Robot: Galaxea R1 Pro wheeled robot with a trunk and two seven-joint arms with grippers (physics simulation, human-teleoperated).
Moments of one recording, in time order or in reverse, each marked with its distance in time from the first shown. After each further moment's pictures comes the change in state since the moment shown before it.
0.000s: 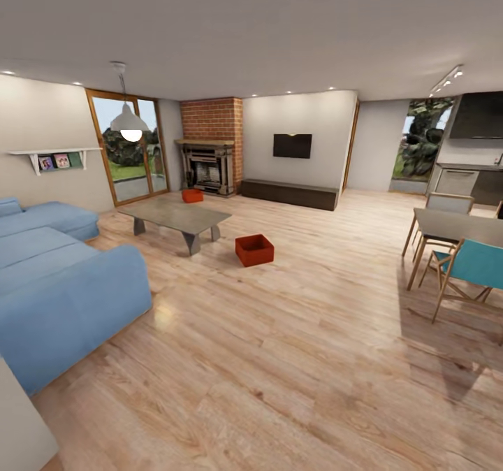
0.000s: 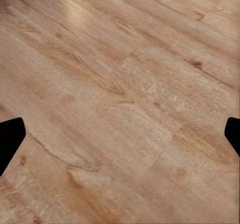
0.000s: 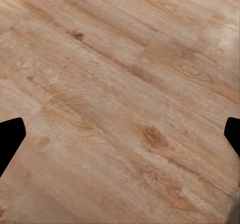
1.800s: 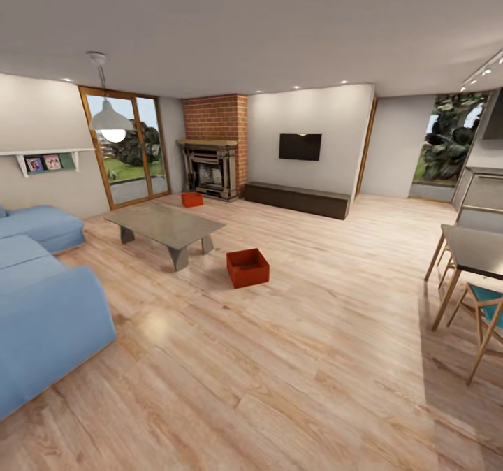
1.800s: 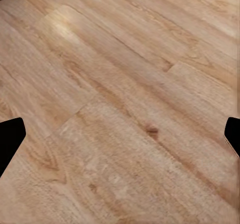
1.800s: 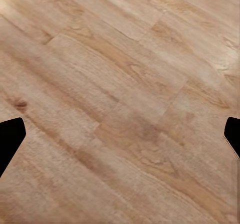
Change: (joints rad) left arm 0.000 -0.001 -0.001 0.000 0.000 0.000 0.000; right arm 0.000 0.000 0.000 0.000 0.001 0.000 -0.003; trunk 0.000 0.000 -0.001
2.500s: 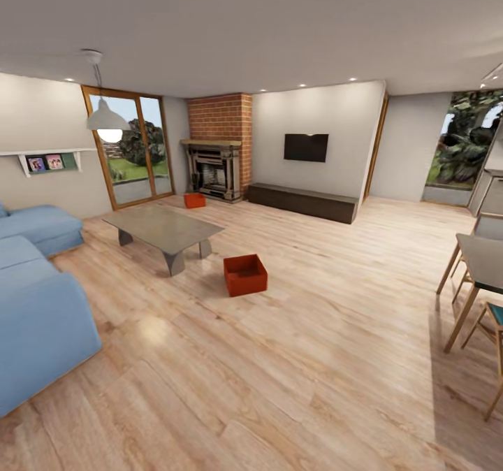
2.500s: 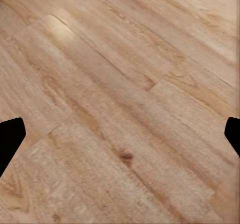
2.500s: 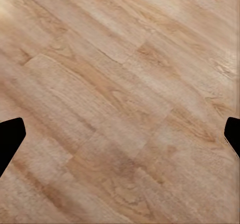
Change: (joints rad) left arm 0.000 0.000 0.000 0.000 0.000 0.000 0.000; right arm 0.000 0.000 0.000 0.000 -0.001 0.000 0.000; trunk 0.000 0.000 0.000
